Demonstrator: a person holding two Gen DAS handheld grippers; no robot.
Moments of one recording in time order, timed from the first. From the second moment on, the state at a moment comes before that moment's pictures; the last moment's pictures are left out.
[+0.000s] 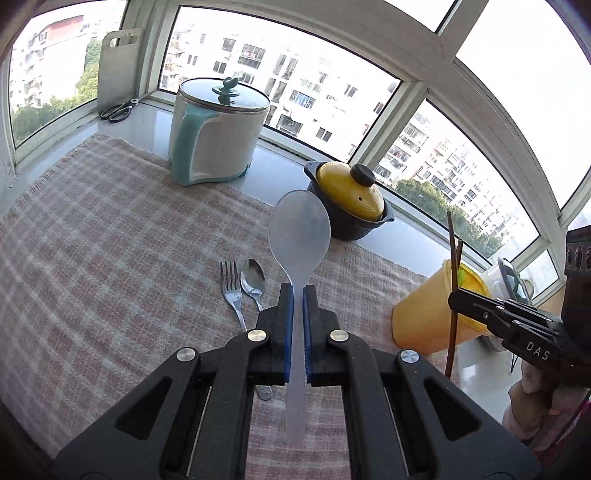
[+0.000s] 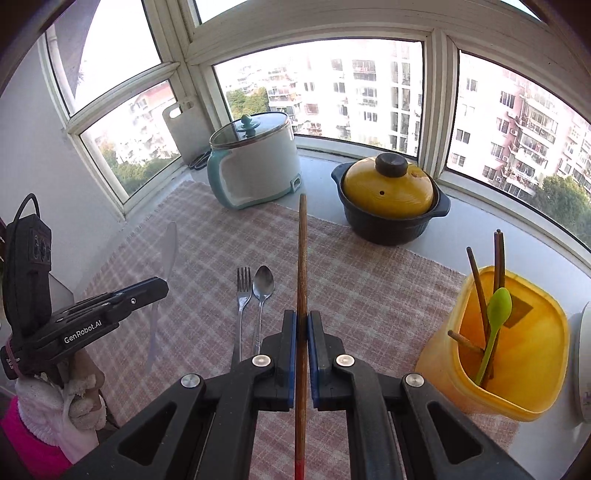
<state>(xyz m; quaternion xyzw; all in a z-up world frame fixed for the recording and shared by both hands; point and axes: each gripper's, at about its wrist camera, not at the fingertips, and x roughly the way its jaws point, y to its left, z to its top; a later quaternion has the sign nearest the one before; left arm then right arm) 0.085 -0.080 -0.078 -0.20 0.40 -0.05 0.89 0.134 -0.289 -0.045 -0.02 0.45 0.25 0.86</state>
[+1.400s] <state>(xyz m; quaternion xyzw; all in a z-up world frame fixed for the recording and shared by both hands) 0.186 -0.318 -0.044 -0.18 0.33 -0.14 0.92 0.225 -0.474 -0.015 0.04 0.38 0.17 0.91</state>
